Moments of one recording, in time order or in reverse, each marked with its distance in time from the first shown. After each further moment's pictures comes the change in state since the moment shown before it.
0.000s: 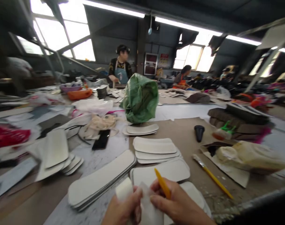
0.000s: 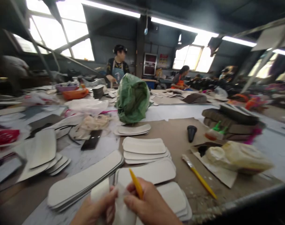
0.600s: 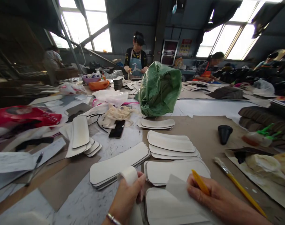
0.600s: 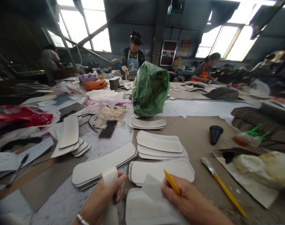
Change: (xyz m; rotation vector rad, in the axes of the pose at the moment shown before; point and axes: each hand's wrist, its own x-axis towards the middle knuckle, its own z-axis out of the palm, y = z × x) left_hand 0.024 -0.012 -0.019 0.073 0.107 0.086; right_hand 0.000 0.001 -0.052 -0.446 -0.111 0.102
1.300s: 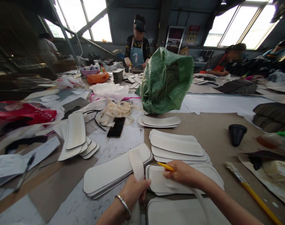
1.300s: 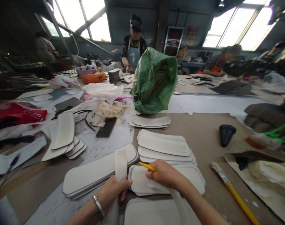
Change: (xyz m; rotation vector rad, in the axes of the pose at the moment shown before) left_hand 0.050 -0.010 0.000 0.153 -0.132 -0.186; right_hand 0.115 0.013 0.004 -0.213 -0.154 0.018
